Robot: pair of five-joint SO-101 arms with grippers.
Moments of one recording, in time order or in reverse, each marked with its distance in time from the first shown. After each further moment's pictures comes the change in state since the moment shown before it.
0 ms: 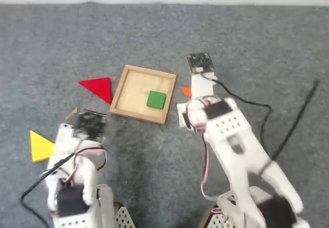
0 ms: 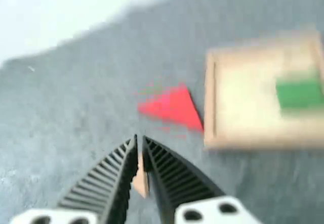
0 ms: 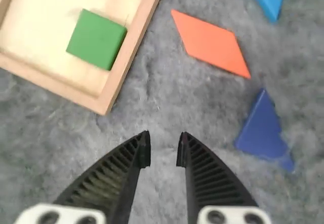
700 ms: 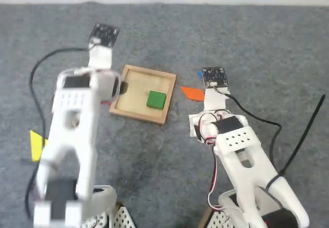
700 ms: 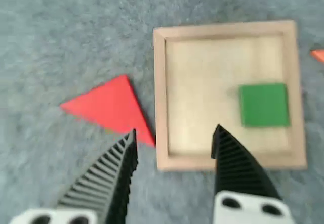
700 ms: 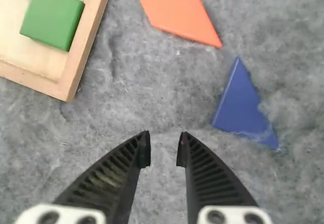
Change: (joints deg) left arm 9.0 96.5 -55.2 -5.4 9.1; right arm 4.7 -5.5 12.4 -6.4 0.6
